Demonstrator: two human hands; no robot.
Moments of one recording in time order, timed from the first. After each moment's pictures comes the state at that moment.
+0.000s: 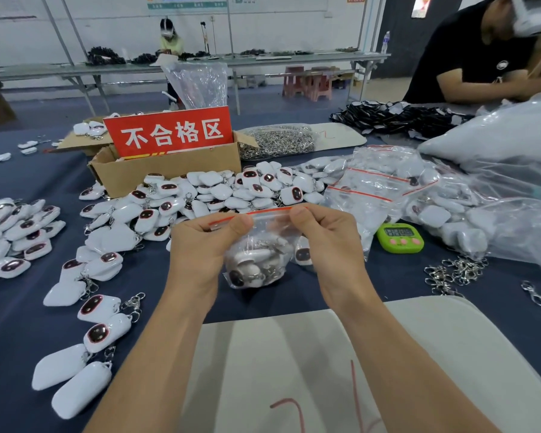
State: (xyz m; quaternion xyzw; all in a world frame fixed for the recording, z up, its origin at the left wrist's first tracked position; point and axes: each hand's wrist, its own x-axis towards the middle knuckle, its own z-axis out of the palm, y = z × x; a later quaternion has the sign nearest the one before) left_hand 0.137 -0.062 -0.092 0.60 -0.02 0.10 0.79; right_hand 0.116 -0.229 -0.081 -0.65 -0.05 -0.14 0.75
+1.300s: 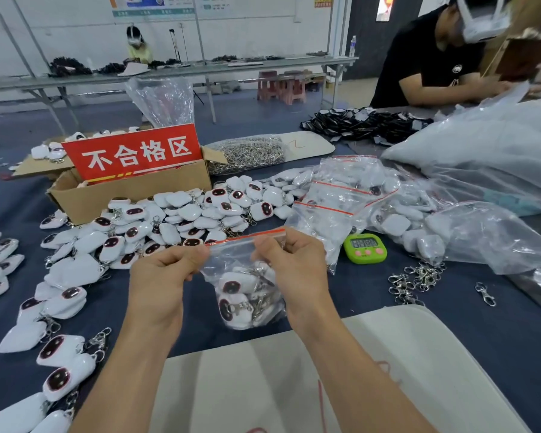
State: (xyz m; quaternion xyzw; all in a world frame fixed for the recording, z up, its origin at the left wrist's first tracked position) left_hand 0.142 -0.059 -0.095 0.64 0.02 0.11 0.76; right_hand 0.116 -0.231 -0.085 -0.63 0.06 -0.11 0.77
